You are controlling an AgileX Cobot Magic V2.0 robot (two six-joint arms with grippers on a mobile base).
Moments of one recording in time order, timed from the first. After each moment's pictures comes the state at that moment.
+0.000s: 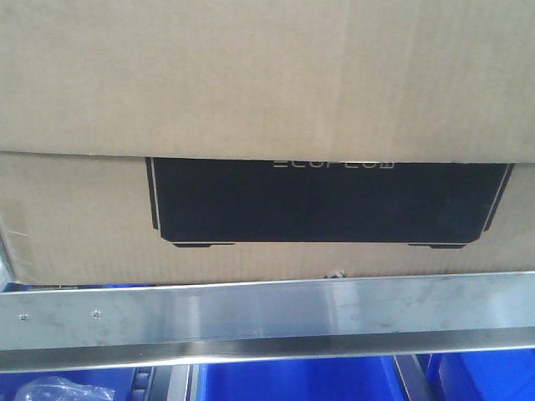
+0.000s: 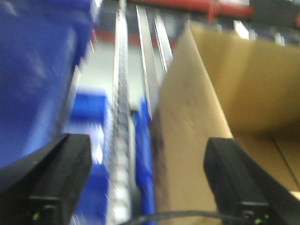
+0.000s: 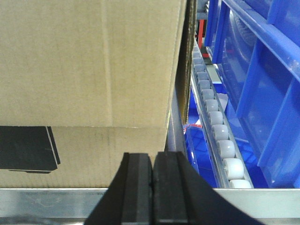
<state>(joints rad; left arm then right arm) -0.07 0.58 -0.81 -0.25 0.56 0.05 0.04 -0.02 0.03 0.04 0.13 0.02</state>
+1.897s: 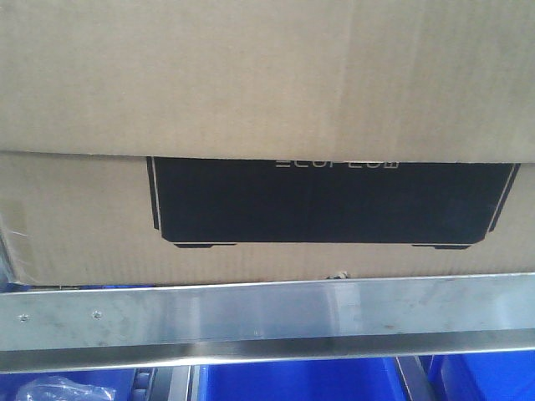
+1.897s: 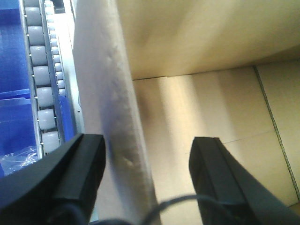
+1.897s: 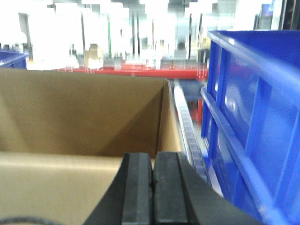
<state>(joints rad) -0.25 1.40 -1.43 -0.25 0.81 0.05 0.04 0.17 -0.56 0.04 0.38 0.02</state>
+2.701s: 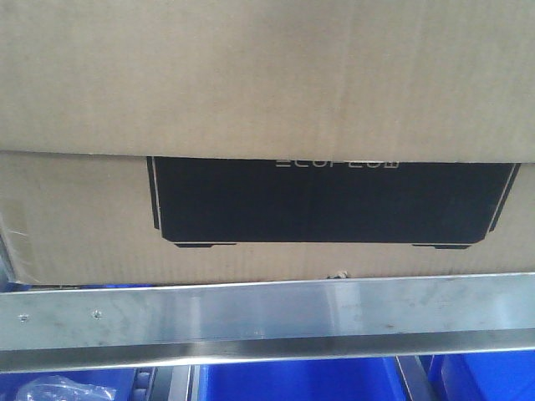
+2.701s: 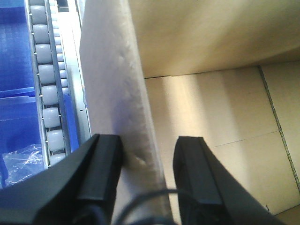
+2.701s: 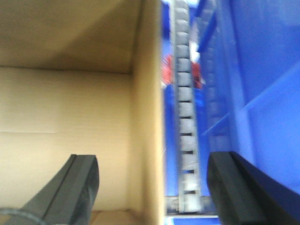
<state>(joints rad) -0.25 1.40 -1.43 -0.25 0.81 0.05 0.03 1.03 -1.27 -0.07 0.92 0.02</state>
